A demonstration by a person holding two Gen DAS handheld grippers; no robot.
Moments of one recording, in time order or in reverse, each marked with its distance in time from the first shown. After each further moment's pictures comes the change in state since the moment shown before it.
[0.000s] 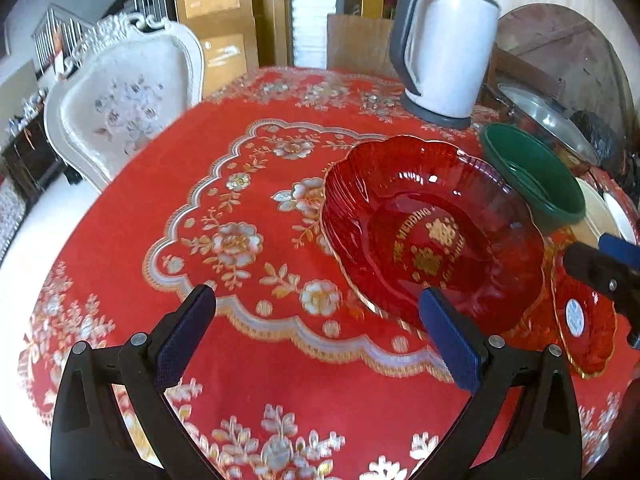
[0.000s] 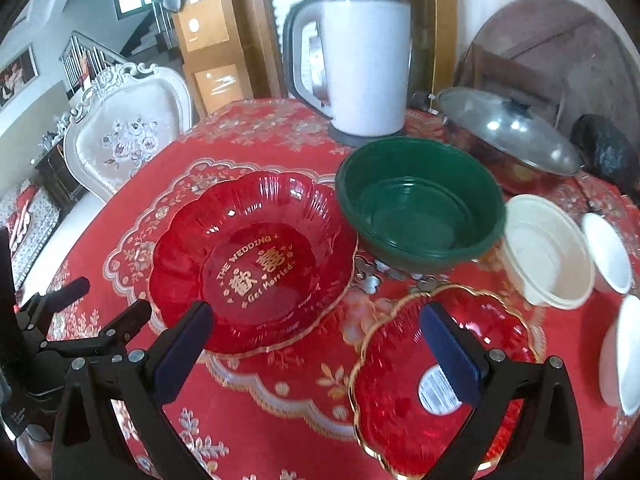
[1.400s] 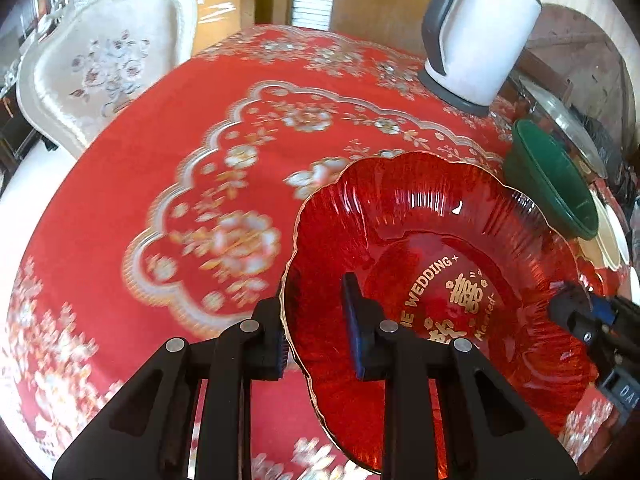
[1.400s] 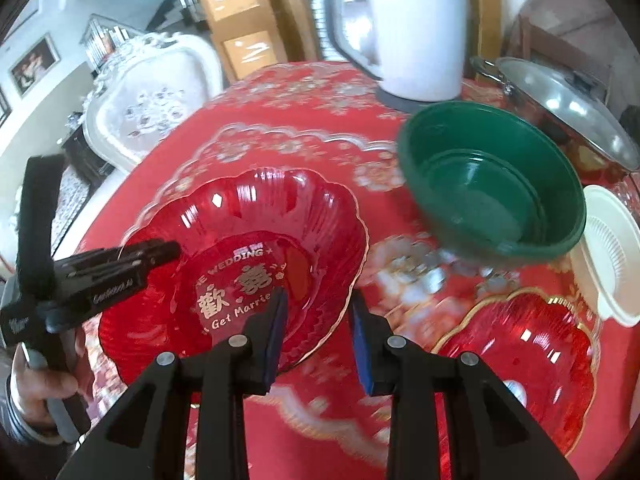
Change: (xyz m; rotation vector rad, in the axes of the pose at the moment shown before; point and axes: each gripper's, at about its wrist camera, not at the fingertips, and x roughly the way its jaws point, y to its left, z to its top) left arm 0.033 0.040 0.009 -0.052 0.135 -0.096; right arm 0.033 0.018 -0.002 -0.047 0.107 0.139
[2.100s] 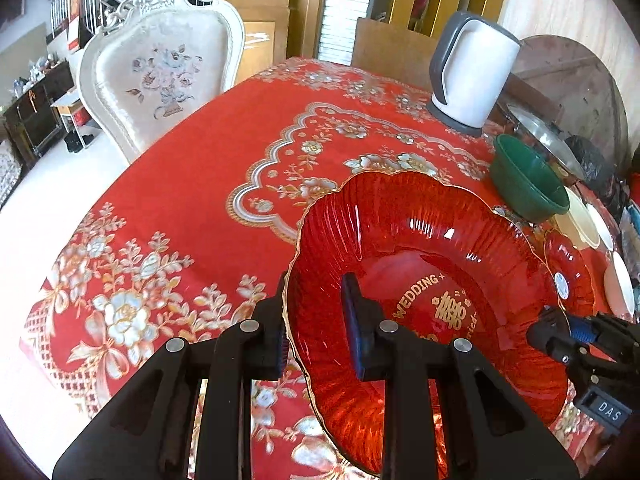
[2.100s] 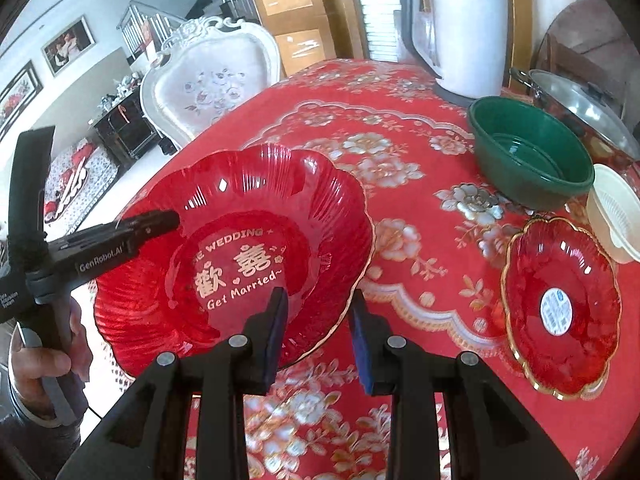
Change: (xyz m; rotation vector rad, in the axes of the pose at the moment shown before) left arm -0.086 0.042 -0.074 -0.039 -0.131 0.022; right arm -0.034 0.067 -0.064 -0.082 -0.021 0.068
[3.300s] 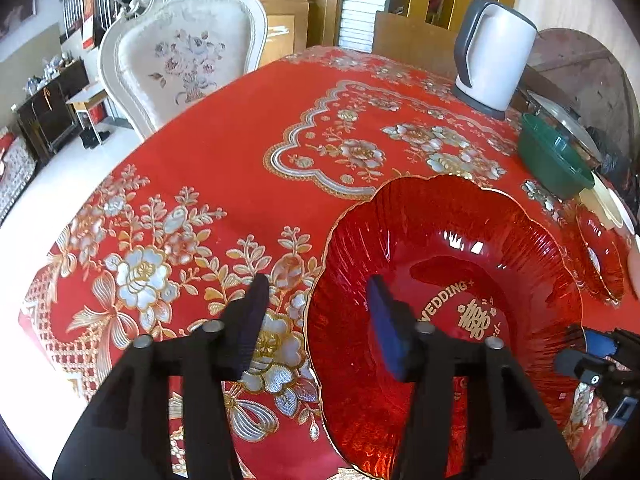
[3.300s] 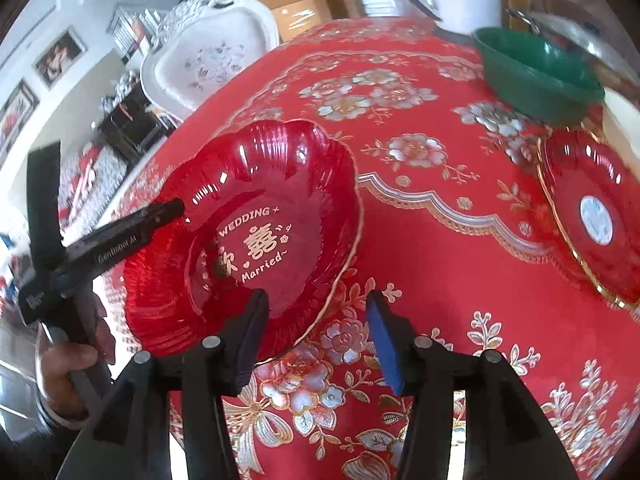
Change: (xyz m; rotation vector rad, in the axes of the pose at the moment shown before) left arm 0.012 0.025 -0.041 -0.004 -0.016 0.067; right arm 0.018 0.004 -0.047 0.119 0.081 0.075
